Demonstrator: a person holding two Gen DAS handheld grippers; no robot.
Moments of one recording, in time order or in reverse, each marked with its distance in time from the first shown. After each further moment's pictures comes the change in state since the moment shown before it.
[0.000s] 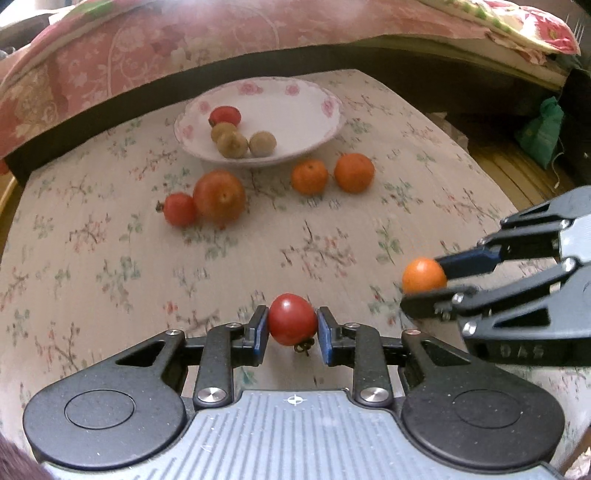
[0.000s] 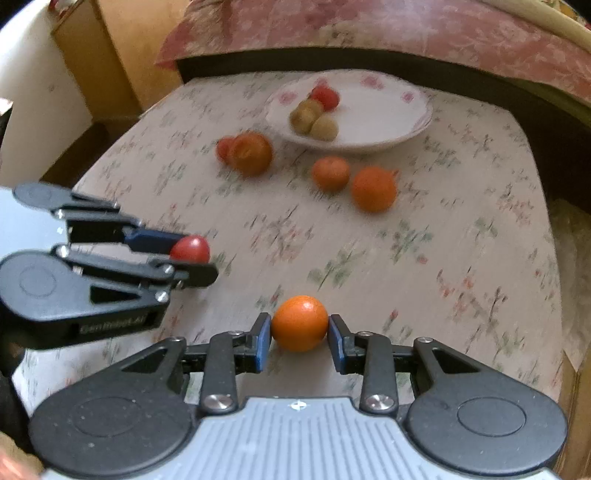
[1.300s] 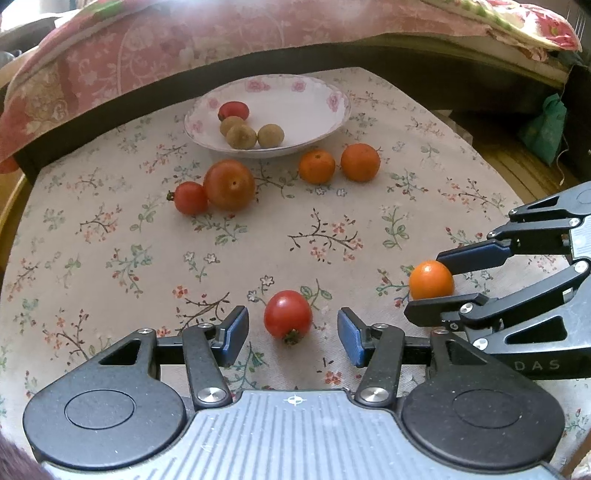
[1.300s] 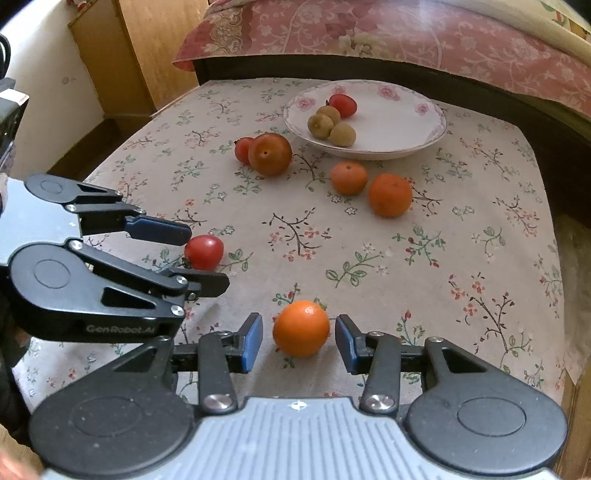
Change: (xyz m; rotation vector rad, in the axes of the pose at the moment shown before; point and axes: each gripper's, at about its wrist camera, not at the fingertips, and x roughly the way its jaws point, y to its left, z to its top) left arm -0.003 0.001 -0.011 0.000 -0.013 0.027; right arm -0.003 0.009 -0.005 -0.041 -0.036 0.007
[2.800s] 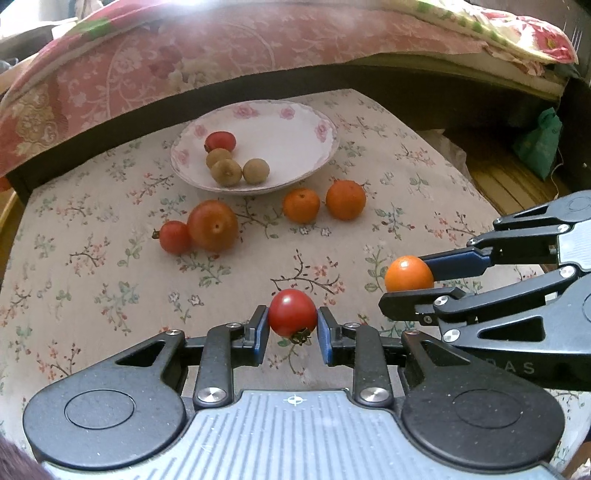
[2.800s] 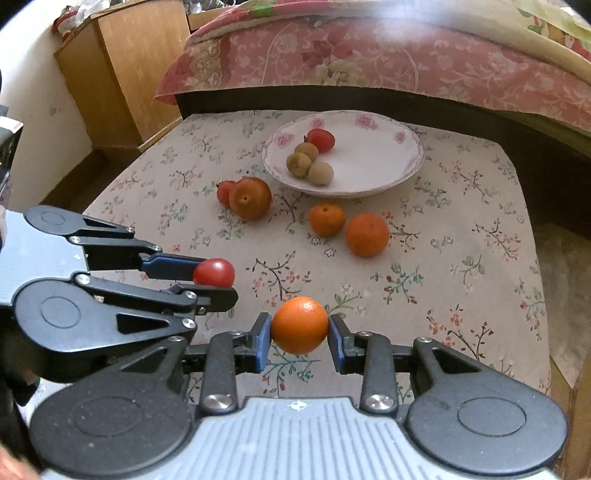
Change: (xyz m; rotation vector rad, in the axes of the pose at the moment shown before) left arm -0.002 -0.008 0.020 -0.011 -0.045 -0.024; right arm -0.012 -0.011 0.021 0.062 -0.071 -0.023
